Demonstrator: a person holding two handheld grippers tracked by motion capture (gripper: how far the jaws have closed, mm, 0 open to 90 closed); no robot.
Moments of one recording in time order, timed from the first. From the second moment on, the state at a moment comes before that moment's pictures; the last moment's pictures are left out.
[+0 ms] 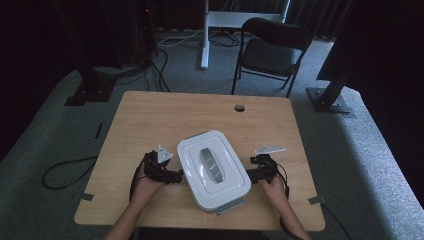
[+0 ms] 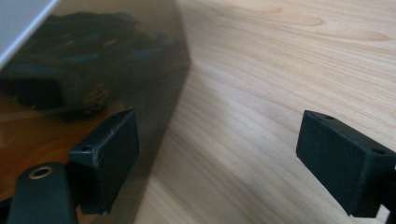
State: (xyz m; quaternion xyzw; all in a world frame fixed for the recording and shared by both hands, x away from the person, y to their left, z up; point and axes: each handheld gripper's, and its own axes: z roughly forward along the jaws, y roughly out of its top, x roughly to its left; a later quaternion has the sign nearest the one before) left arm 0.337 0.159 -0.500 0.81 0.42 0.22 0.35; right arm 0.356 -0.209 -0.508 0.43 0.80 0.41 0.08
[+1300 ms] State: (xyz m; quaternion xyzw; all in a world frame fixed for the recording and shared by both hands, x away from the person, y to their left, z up) left arm 0.386 0.128 -0.503 0.83 0.39 0.20 0.35; right arm 0.347 -0.231 -0.511 0.45 0.78 0.43 0.06
